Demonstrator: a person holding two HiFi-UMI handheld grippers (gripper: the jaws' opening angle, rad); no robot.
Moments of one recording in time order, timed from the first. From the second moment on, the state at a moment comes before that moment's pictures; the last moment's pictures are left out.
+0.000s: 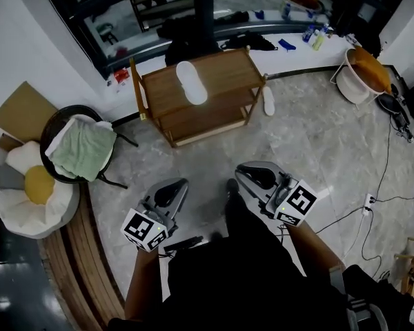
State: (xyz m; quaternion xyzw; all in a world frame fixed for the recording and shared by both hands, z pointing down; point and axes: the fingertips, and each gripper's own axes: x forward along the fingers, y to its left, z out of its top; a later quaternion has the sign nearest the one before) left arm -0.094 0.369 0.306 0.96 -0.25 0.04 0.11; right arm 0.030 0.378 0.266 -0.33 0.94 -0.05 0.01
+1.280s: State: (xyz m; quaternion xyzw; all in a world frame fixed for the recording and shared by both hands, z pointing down) left arm -0.082 0.048 0.320 0.93 -0.34 0.08 0.14; right arm 0.057 0.048 0.305 -0.26 0.96 -0.13 -0.01
